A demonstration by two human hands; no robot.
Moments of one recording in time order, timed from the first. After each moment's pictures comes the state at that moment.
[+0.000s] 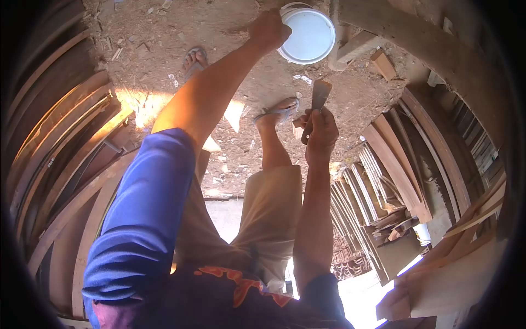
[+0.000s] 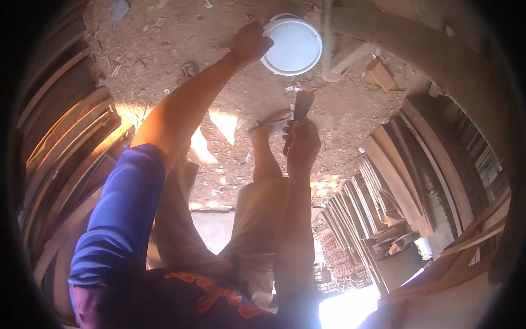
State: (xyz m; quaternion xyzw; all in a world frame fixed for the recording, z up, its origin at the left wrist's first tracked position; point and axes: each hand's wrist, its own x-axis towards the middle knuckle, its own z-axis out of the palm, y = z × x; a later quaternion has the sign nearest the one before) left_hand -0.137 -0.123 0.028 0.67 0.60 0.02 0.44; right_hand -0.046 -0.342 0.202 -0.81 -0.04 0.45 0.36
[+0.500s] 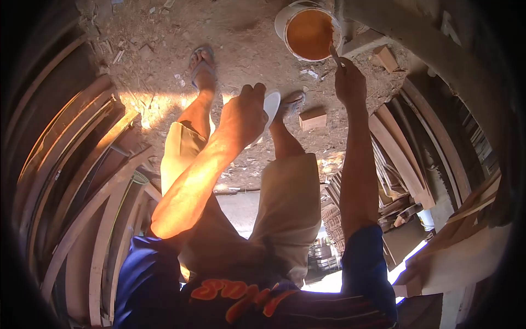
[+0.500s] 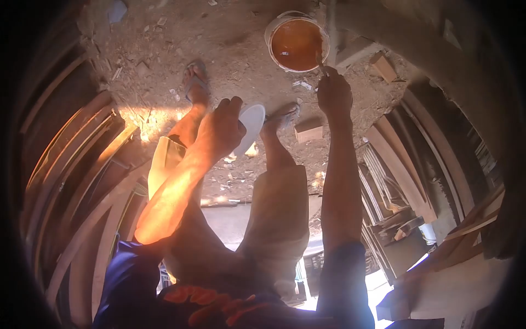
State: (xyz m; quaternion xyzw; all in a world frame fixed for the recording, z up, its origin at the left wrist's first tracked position) left_hand -0.264 -0.213 0.198 0.67 0.50 -0.13 0.53; right_hand 0.030 -0.246 0.142 -0.83 -0.49 0.27 -0.10
